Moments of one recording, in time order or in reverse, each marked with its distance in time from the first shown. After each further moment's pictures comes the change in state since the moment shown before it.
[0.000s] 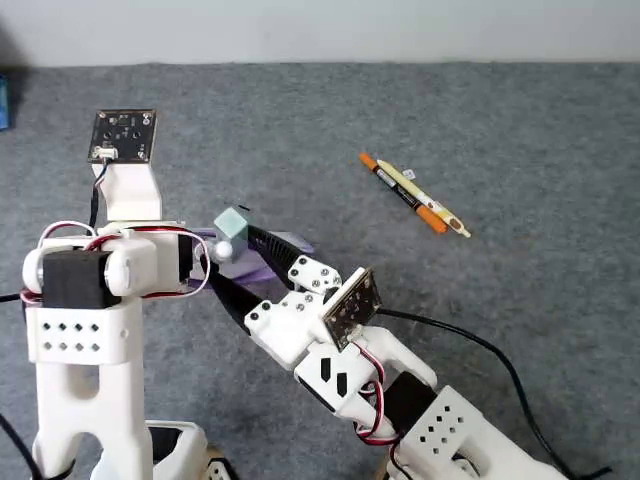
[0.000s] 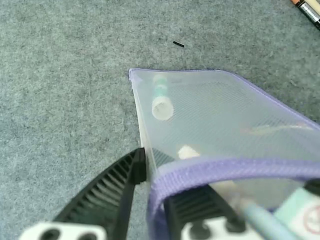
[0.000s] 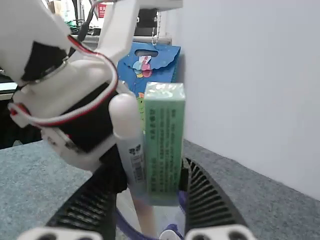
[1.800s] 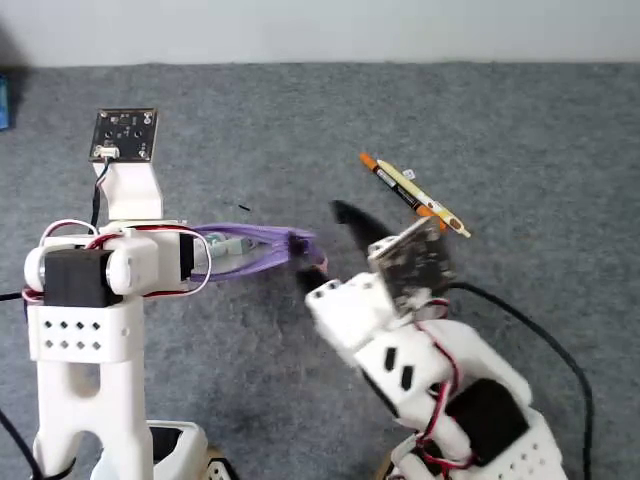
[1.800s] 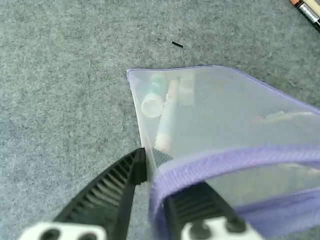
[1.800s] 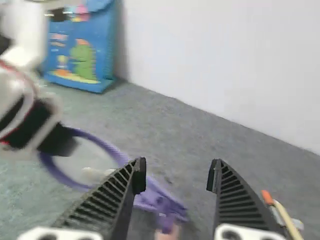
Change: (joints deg) left arm 0.2 0.3 0.0 -0.2 0.3; right arm 15.5 -6.8 -30.2 54.3 -0.8
